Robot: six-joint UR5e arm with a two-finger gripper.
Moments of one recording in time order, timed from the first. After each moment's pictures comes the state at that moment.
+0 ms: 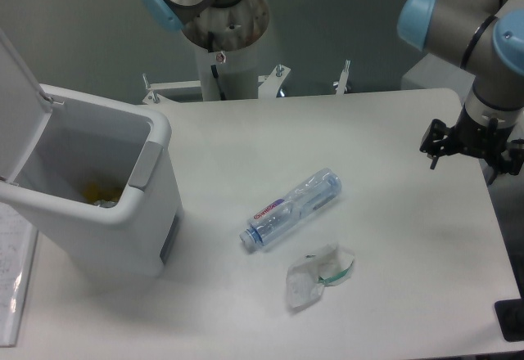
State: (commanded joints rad) arm 2.84 -2.03 -1.30 -1.26 1.55 1.21
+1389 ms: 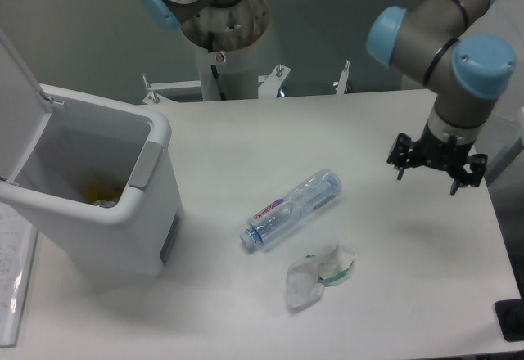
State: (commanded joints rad) arm 2.74 -2.01 -1.49 -1.09 1.53 1.07
